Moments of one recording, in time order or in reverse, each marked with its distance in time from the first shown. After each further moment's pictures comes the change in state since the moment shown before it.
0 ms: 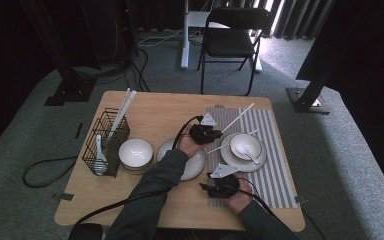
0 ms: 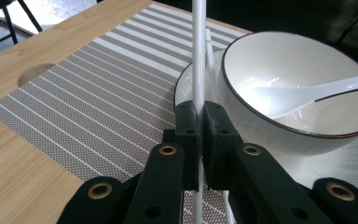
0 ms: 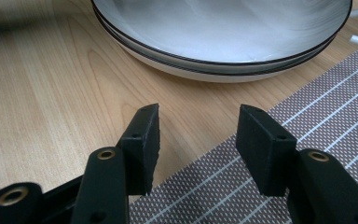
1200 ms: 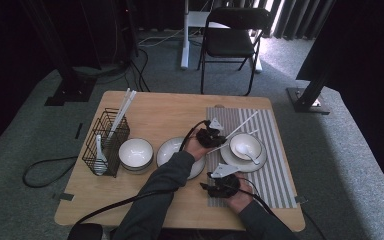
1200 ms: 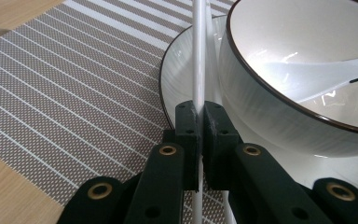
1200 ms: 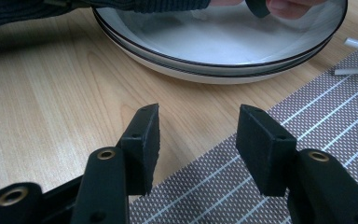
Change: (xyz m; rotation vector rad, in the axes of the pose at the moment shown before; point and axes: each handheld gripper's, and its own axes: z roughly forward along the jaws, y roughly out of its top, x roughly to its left) left arm -0.004 -0.009 0.038 0.088 -0.027 -0.022; right arm -0.001 0.000 -0.002 -0.004 -0.001 0.000
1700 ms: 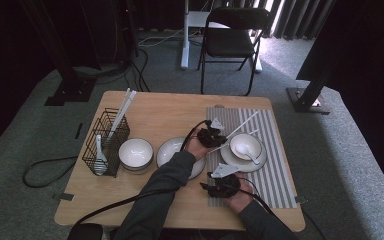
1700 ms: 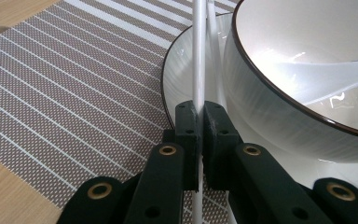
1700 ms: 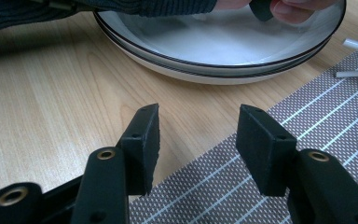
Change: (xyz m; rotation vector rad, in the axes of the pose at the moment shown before) left arm 0.000 0.002 0.003 0.005 0.011 -0.002; right arm 0.000 0.000 0.000 -0.003 -0.001 -0.002
